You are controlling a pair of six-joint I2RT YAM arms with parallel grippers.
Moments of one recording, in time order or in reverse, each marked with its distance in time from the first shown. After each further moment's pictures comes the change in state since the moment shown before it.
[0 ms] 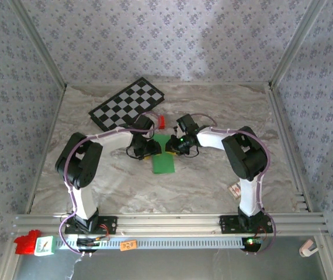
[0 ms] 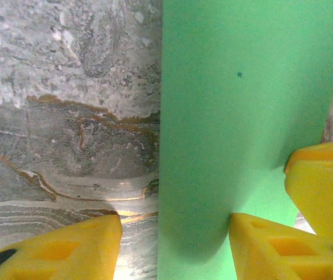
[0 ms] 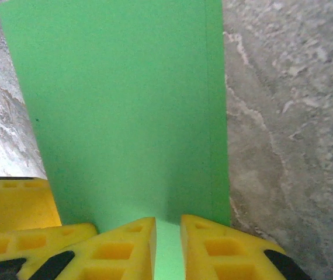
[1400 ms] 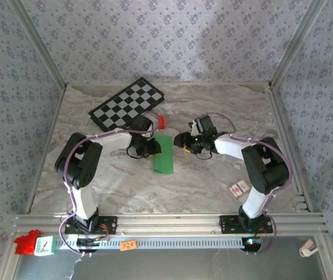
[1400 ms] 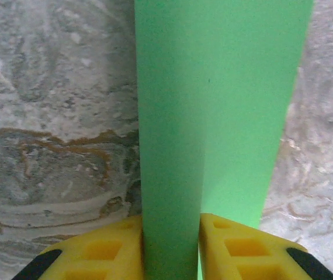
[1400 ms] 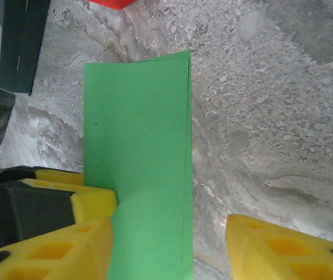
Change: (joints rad) left arm 0.016 -0.002 -0.038 0.119 0.084 0.006; right arm -0.105 -0.239 -0.244 0.192 0.028 0.002
